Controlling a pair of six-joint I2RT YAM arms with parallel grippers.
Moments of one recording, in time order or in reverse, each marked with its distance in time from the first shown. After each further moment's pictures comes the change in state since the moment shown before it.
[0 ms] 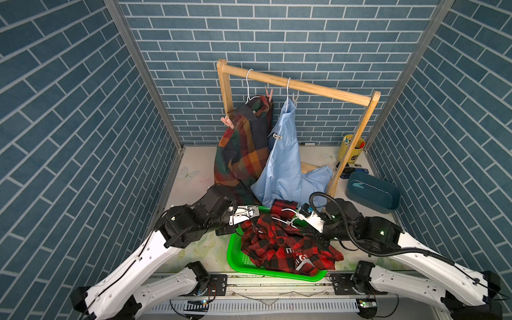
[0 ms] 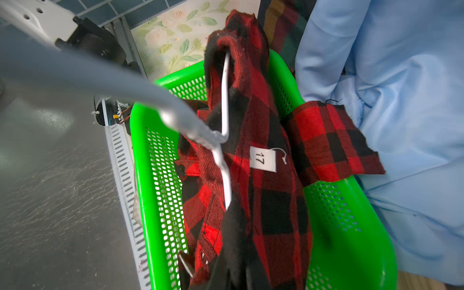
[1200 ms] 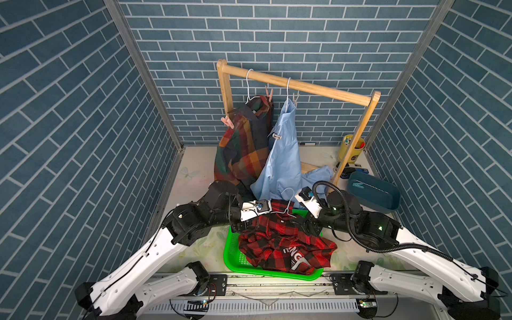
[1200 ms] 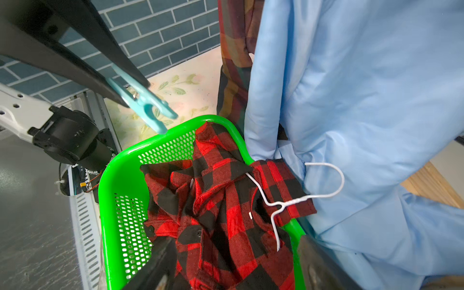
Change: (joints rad) left arm 0.000 0.070 -0.034 0.264 0.337 -0.074; right arm -0.003 0.041 0.115 0.141 0.161 0.008
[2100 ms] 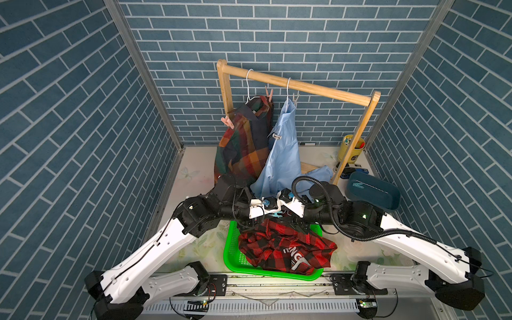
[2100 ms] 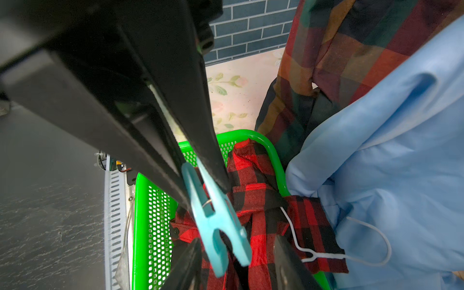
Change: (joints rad) left arm 0.000 0.084 0.063 0.034 0.204 -0.013; right arm 0.076 0.189 0.186 -0.038 -0.113 -0.133
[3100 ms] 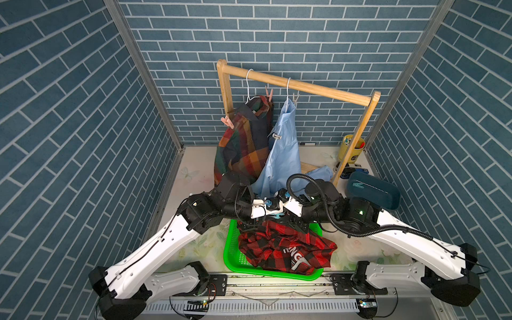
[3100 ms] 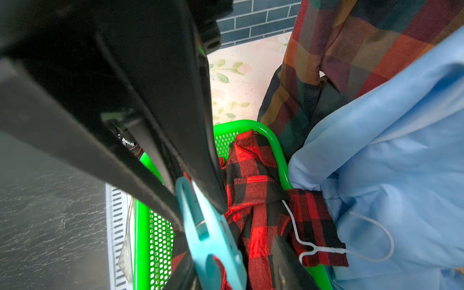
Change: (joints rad) left arm 0.000 0.040 0.016 -0.017 0.053 0.029; right arm 0.001 0.042 0.057 -0.076 -0.005 -0.013
